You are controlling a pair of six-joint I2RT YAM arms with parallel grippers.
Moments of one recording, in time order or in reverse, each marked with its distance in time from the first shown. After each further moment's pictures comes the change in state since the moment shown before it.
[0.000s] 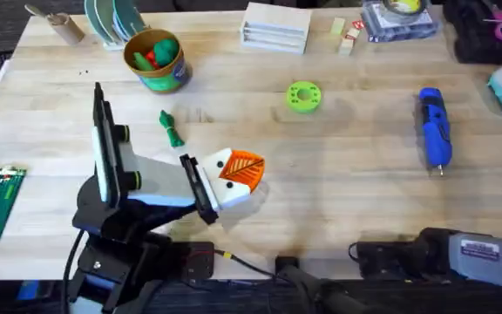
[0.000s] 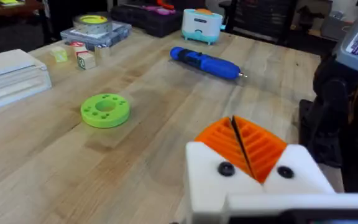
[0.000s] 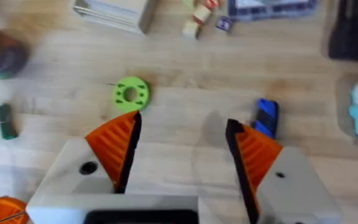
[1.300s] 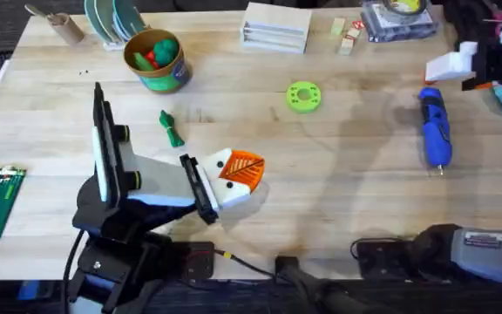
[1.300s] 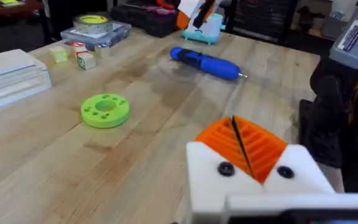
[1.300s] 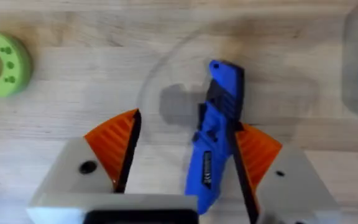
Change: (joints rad) left arm 0.000 0.000 0.000 0.000 0.000 0.000; right arm -0.250 0.090 -0.691 0.481 0.020 -0.243
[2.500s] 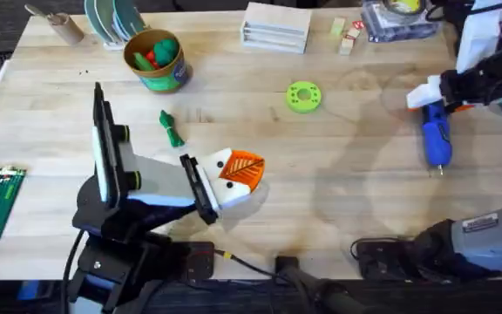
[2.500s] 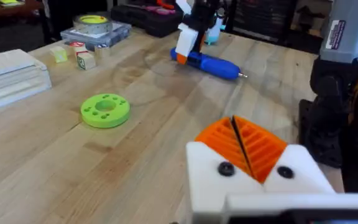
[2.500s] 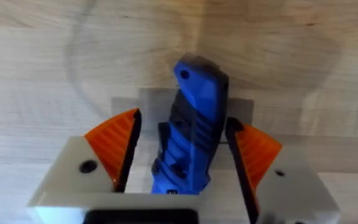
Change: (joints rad) left arm 0.000 0.000 0.000 0.000 0.000 0.000; right arm 0.000 0.291 -0.002 0.089 0.158 -0.091
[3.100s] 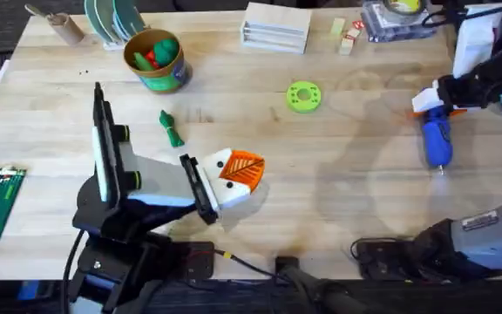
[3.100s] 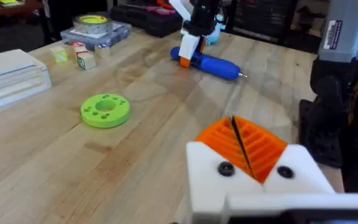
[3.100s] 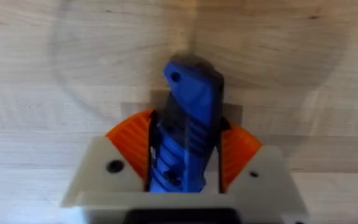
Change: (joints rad) left arm 0.000 0.000 0.000 0.000 0.000 0.000; right arm -0.005 0.044 0.000 0.003 0.028 -0.008
